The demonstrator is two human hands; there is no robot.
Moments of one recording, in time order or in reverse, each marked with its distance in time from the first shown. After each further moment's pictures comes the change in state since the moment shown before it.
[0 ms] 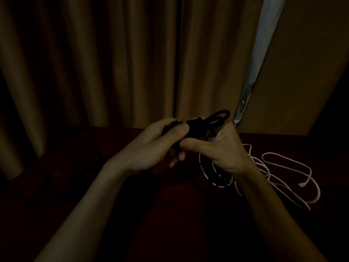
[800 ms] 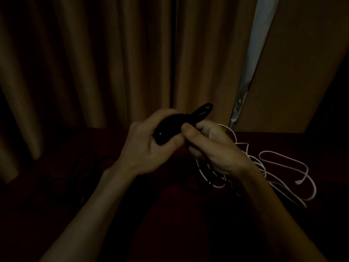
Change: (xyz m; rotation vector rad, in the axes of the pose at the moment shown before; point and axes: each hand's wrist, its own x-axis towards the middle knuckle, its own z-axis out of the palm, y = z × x) left_hand 0.006 -0.021 0.003 0.515 0.415 0.549; right_hand 0.002 0.007 -0.003 0.112 -0.027 0.248
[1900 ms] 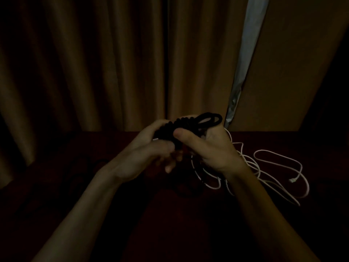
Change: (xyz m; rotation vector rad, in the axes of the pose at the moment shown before) left_hand 0.001 0.008 -0.005 -0.760 -0.473 -0.523; right_hand -0.010 -0.017 0.005 -0.080 0.064 -0.211
